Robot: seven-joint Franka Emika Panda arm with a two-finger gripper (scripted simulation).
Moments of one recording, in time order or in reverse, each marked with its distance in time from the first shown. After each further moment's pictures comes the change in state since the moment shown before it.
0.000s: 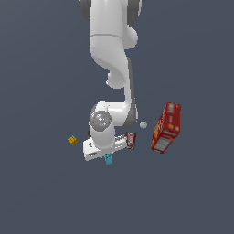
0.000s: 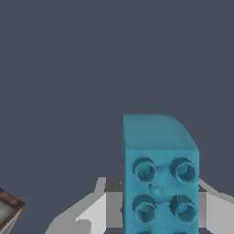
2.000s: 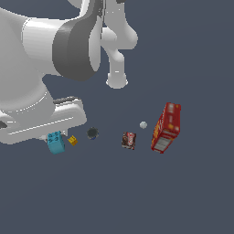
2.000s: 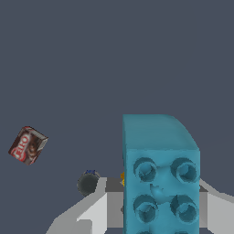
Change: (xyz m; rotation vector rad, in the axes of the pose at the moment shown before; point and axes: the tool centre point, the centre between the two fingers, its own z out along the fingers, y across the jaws) arm 0.001 0.140 -0.269 0.000 0.001 0.000
